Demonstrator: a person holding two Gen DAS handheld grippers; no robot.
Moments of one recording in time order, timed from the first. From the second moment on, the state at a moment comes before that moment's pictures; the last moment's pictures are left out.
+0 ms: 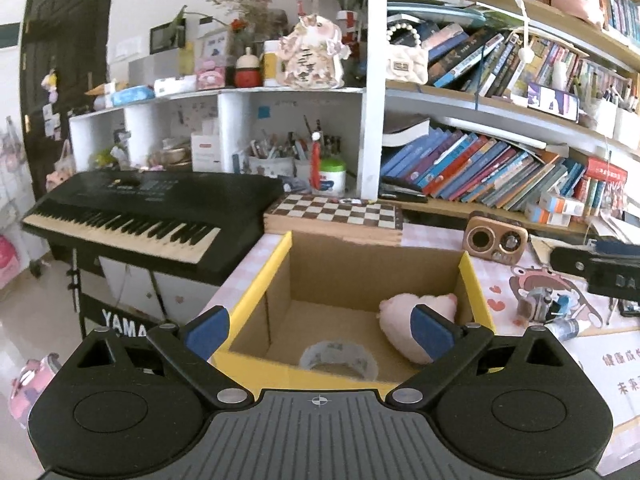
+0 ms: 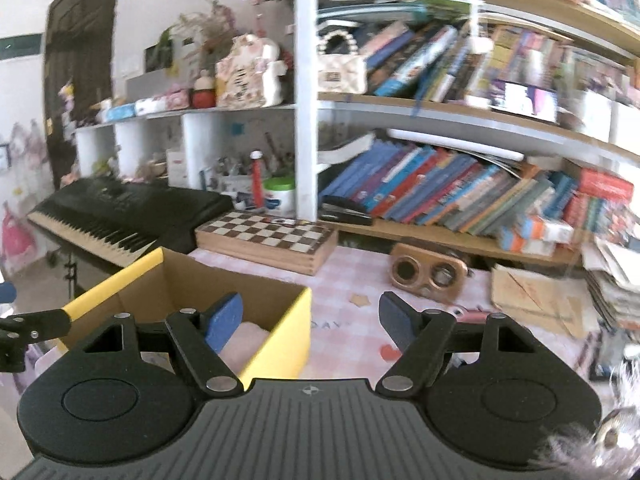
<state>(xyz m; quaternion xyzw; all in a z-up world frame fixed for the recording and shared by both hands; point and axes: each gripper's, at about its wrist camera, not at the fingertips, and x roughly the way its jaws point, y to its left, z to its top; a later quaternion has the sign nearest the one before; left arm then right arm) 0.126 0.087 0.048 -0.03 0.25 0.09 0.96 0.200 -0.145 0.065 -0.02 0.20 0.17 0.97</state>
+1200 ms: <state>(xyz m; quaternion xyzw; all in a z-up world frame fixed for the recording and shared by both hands) 0.000 0.069 0.003 -0.04 0.31 0.07 0.95 0.017 -0.153 -0.012 -0.02 0.31 0.14 0.94</state>
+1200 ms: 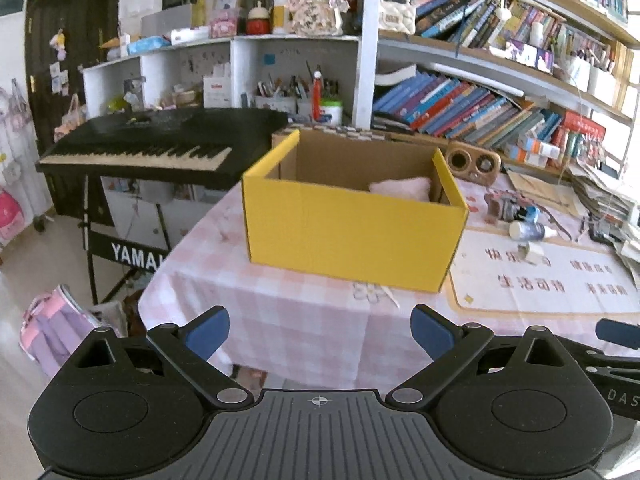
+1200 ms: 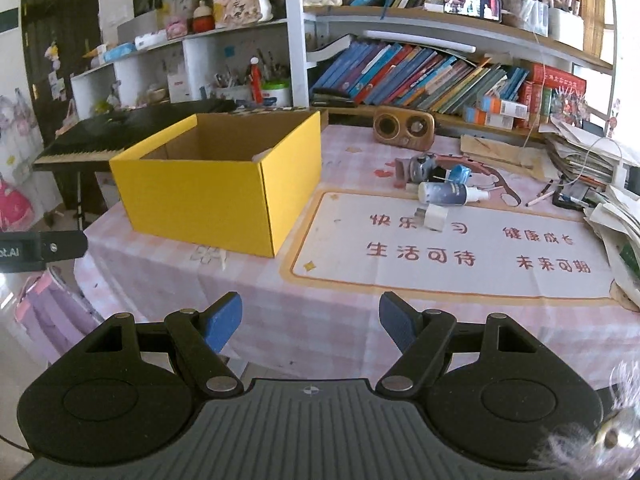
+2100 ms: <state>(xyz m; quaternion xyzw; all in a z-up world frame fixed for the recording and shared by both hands) 0.000 0.023 -0.016 -0.02 0.35 -0.03 0.94 -0.002 -0.179 -0.021 -0.03 0.33 0.07 0.94</state>
